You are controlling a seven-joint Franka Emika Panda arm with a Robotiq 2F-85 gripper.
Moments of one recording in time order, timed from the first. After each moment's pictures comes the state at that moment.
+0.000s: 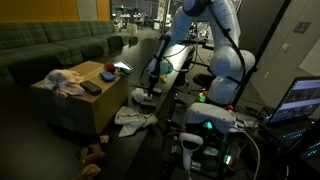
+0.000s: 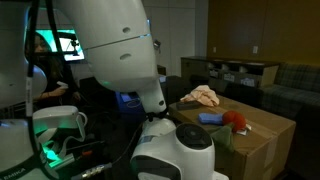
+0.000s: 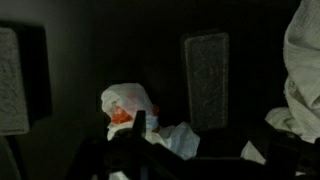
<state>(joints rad) -0.70 0.67 0.18 -2.33 0.02 3.03 -0.72</state>
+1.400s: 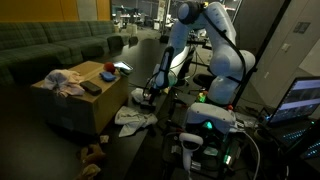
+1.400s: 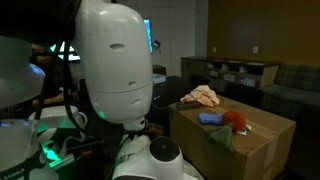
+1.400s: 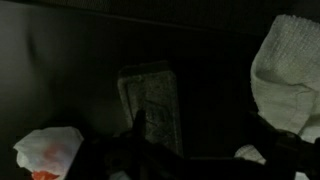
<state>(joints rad) -0.71 0.82 0.18 -2.41 -0.26 3.25 -0.47</state>
